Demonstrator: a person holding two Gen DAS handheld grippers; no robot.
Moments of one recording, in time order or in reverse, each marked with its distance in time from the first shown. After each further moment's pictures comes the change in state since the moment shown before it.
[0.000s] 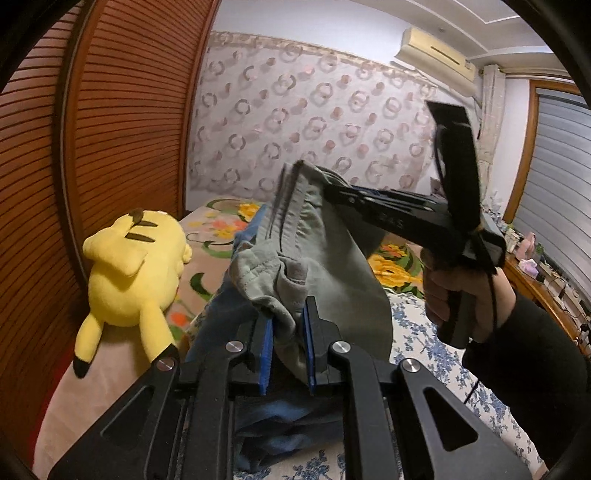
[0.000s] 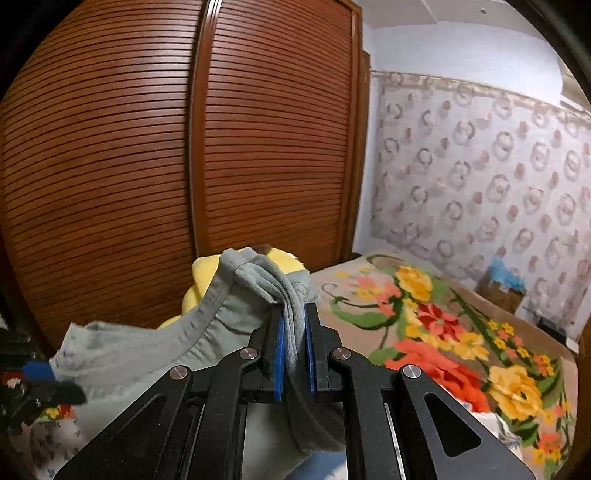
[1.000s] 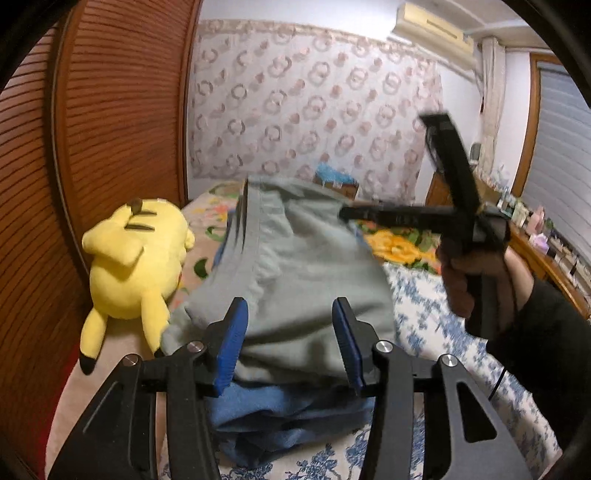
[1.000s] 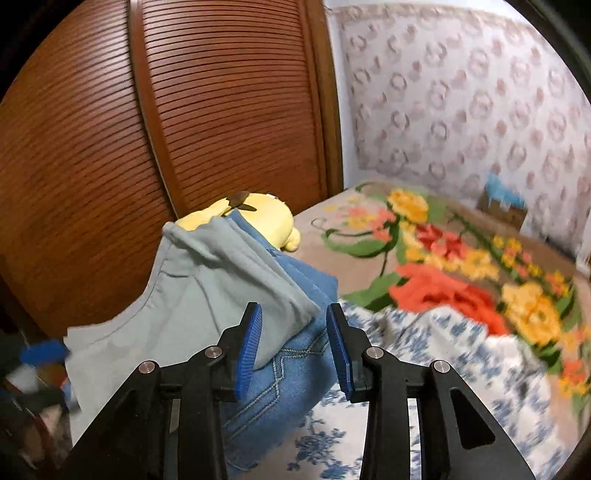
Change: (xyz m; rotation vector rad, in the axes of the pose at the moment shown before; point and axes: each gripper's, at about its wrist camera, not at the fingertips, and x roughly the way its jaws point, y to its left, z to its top) left arm 0.028 -0.013 -0.012 0.063 0.091 0.040; right arm -0.003 -0.097 -0.021 0.234 0.213 0.018
